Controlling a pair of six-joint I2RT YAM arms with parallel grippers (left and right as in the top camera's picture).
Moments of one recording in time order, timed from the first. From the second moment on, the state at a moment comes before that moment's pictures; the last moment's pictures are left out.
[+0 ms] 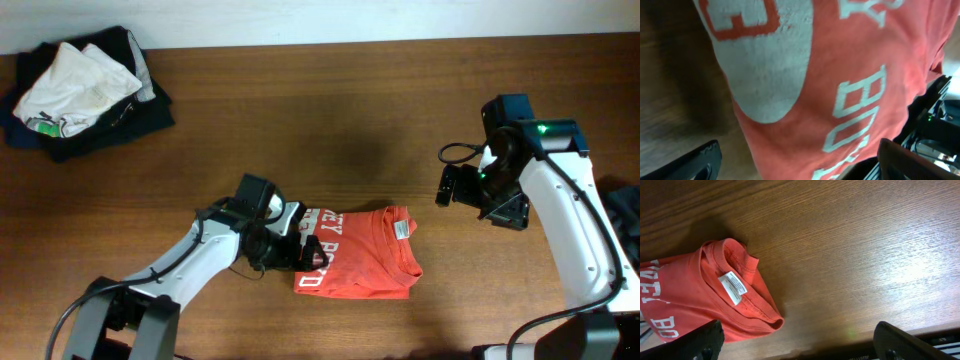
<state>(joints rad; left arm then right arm) -0.38 1.60 0.78 -0.57 0.62 -0.22 0.01 1.55 1.39 -1.39 -0.08 0.38</state>
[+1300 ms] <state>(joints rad) -0.14 1.66 1.17 -0.55 -0.03 -0.02 0.01 1.55 1.39 -1.39 -0.08 0.38</state>
